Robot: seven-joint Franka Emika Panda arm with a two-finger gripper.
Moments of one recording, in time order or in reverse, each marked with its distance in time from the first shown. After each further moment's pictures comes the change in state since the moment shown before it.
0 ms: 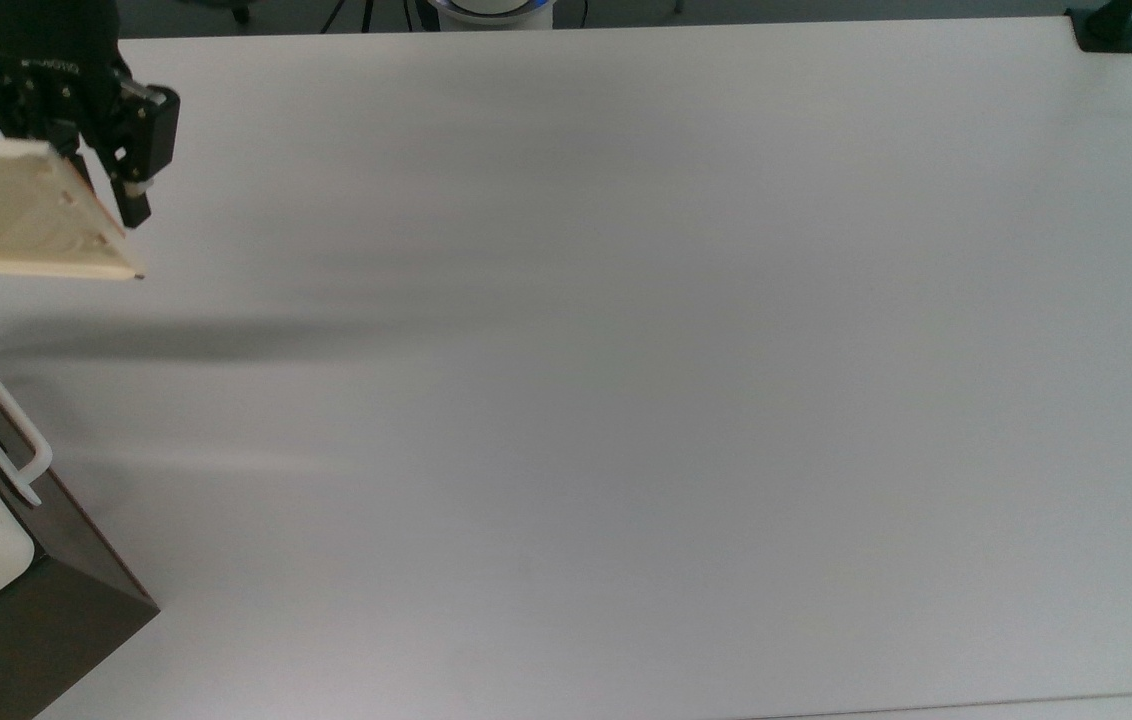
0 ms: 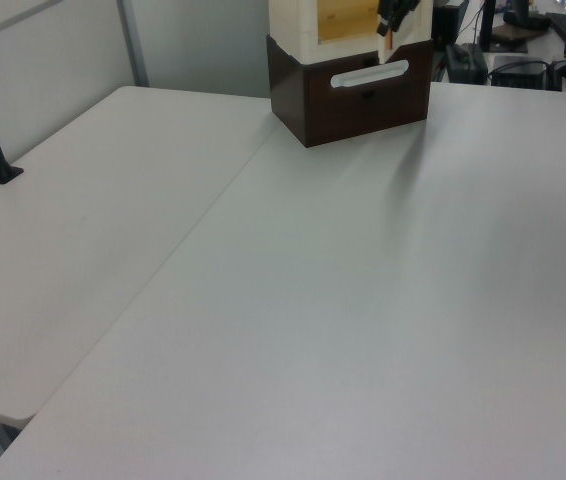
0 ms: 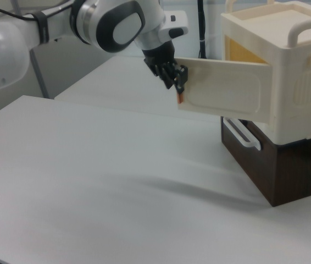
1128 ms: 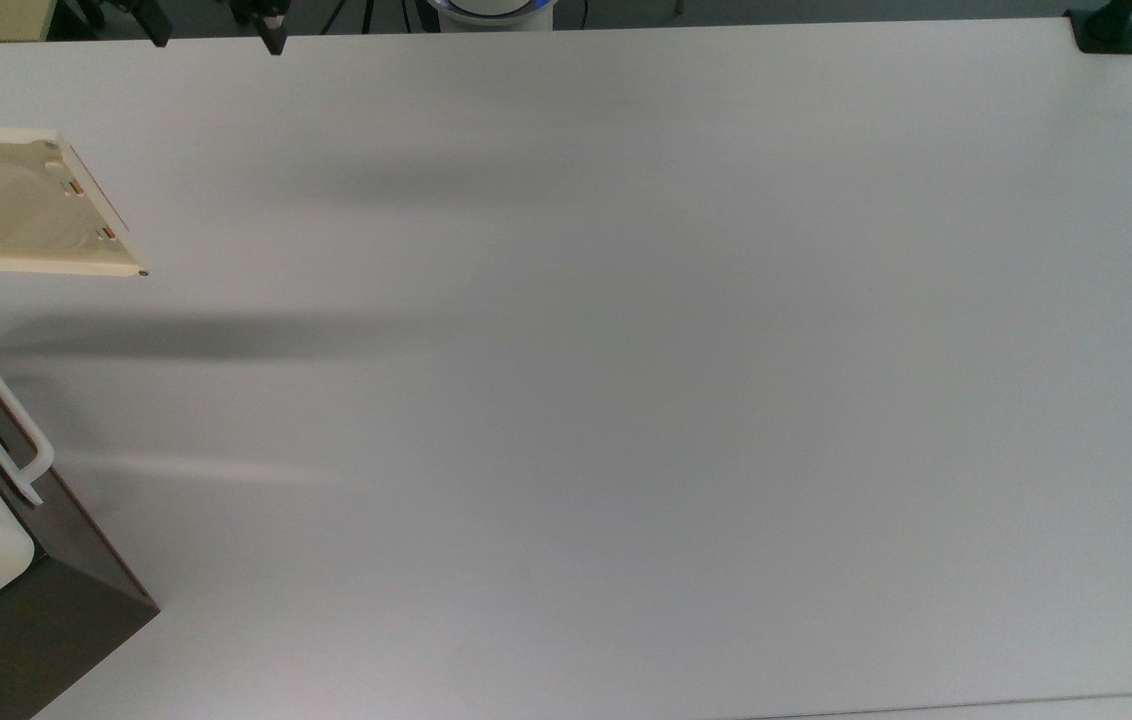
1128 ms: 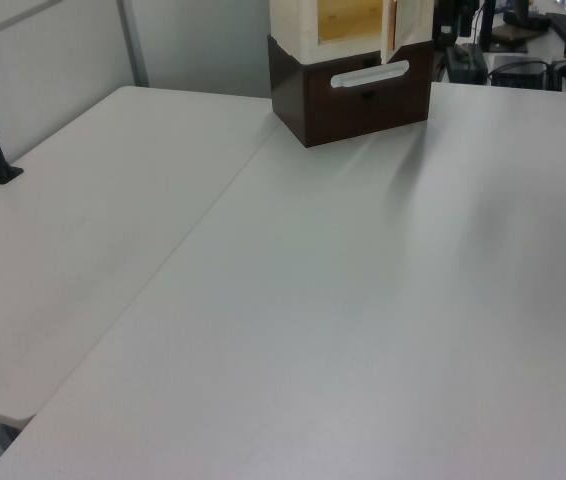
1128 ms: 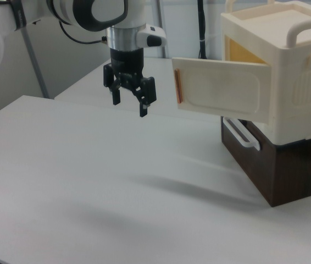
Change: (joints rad) arm -0.004 -0.097 0.012 0.003 -0.021 -0.555 -0.101
